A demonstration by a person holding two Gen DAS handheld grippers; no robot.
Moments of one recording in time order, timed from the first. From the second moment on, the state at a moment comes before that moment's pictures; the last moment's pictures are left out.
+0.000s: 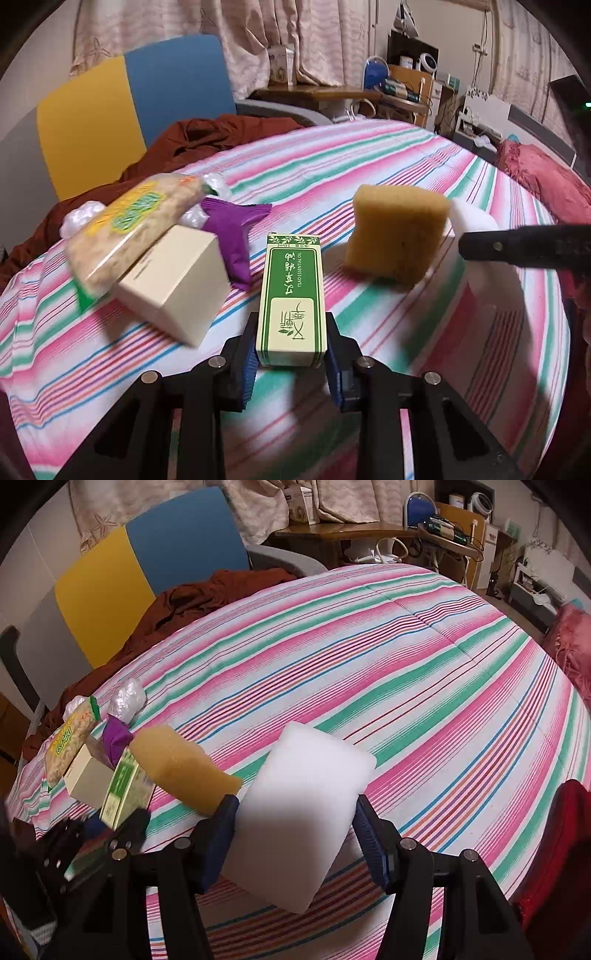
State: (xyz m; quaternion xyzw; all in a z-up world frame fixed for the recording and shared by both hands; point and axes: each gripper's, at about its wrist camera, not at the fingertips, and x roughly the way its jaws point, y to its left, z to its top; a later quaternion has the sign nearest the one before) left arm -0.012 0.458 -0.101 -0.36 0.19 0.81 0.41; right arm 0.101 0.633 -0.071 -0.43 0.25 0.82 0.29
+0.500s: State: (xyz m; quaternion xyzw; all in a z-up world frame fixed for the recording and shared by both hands) left arm 0.021 0.392 -0.075 -0.32 0.17 0.84 0.41; right arm 0.107 0.625 -0.038 -0.37 0.20 0.85 0.31
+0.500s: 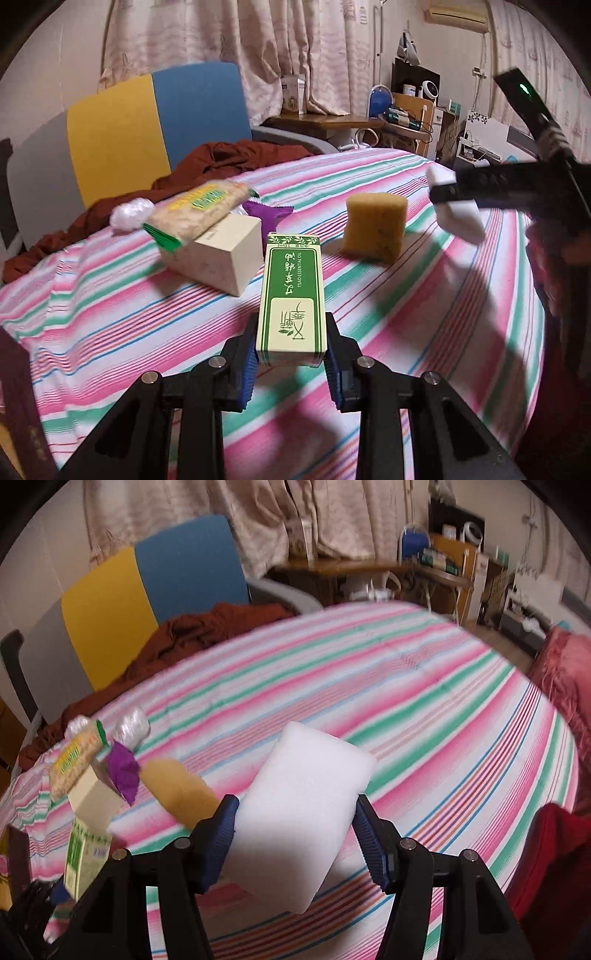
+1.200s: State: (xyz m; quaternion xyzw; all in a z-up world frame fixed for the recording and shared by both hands) left arm 0.079 0.249 -0.022 -0.27 0.07 0.88 0.38; right arm 0.092 0.578 -0.025 -0.33 0.10 0.90 0.26
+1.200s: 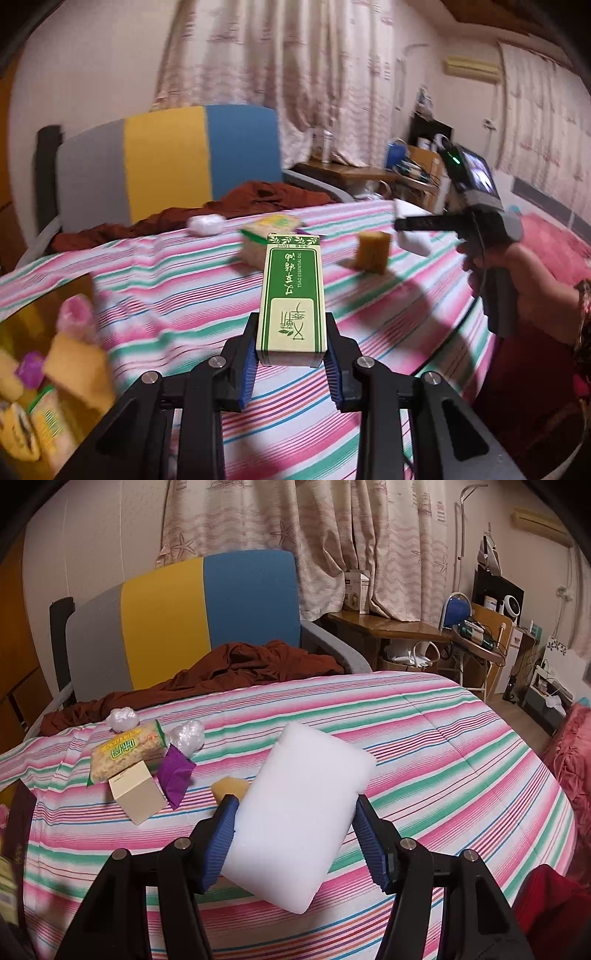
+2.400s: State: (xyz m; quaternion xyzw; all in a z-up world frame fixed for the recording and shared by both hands) left arm 0.016 0.015 -0.076 -0.43 -0.04 0.89 0.16; right arm 0.072 0.315 0.016 -0.26 -0.07 0.96 -0.03
